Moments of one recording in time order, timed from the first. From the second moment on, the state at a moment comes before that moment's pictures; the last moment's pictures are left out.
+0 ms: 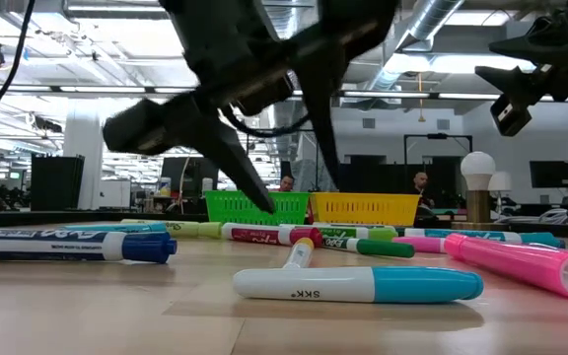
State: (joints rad) left arm -0.46 2.08 1.49 -0.52 -0.24 -1.73; right arm 0.07 0.01 0.01 0.08 -0.04 0.46
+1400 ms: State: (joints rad) left arm -0.46 2.25 1.58 -0.62 -0.14 -1.74; right arm 0.07 0.01 0.01 0.08 0.00 0.46
